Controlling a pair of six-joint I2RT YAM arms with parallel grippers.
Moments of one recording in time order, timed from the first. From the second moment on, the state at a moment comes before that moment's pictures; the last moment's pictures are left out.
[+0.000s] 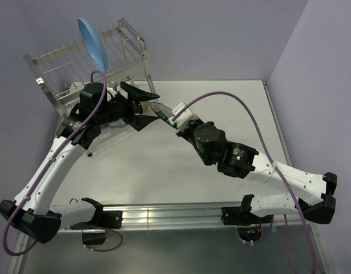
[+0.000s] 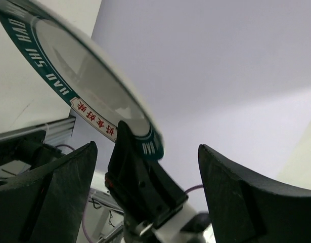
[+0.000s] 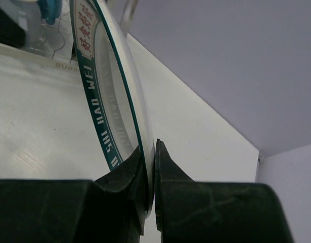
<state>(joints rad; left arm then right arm) -0.44 1.17 1.36 -0.51 0.44 -1.60 1.09 1.10 1.17 -0.29 0.71 -0.36</state>
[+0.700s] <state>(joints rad) -0.45 1.13 1.13 -0.42 0.55 -1.78 1.42 1.27 0.99 0.27 1.09 -0.90</state>
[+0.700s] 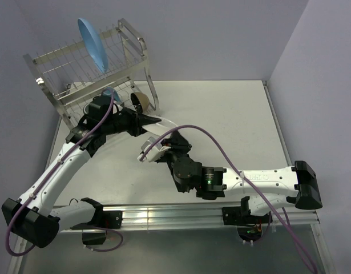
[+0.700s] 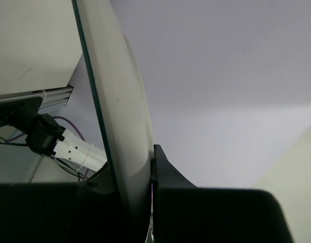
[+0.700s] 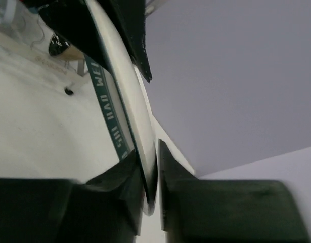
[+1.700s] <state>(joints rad) -0.16 1.38 2.20 -0.57 0.35 -0.73 1.30 0.67 1.03 -0.05 1.20 -0.19</state>
